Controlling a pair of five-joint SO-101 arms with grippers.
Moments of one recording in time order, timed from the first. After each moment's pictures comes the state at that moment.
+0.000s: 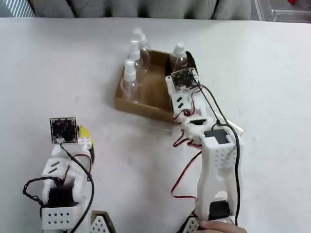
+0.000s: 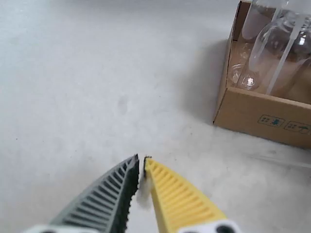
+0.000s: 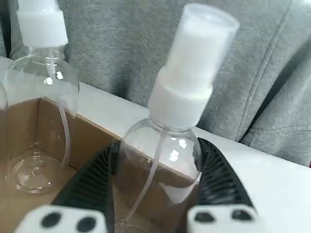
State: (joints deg) left arm -9.0 -100.4 97.2 45.8 2.0; right arm -12.0 37.1 27.4 -56.4 18.6
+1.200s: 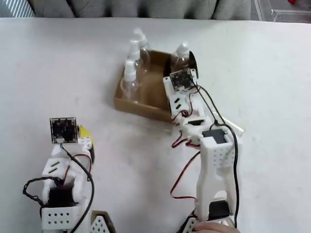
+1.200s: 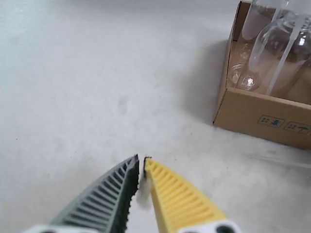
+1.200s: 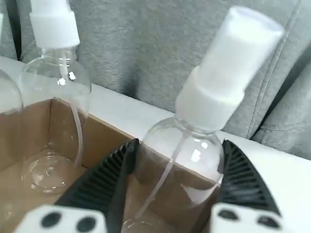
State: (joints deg) left arm -9.0 -100.4 97.2 45.8 1.9; right arm -13.1 37.4 27.5 -56.4 16.4
